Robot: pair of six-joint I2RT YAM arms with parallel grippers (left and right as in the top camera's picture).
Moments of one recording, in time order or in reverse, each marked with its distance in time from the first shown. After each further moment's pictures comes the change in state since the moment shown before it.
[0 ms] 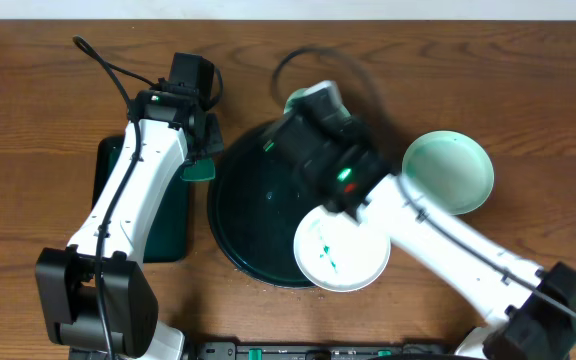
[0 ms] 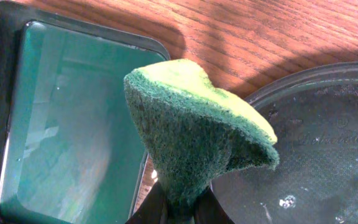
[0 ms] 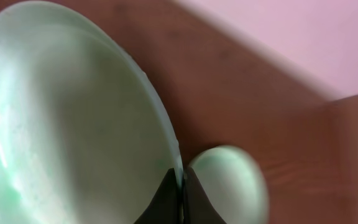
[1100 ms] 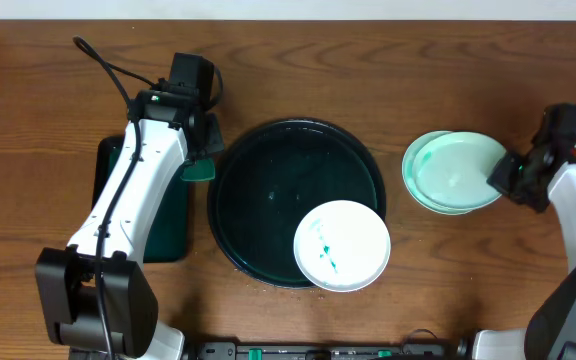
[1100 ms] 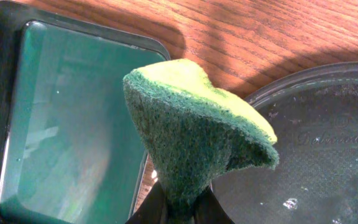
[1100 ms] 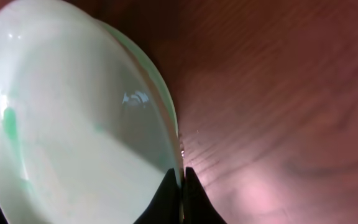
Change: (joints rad) left arm 0.000 0.000 0.000 0.000 0.000 0.000; right arm -1.049 -0.106 -0.403 0.026 -0.722 0.150
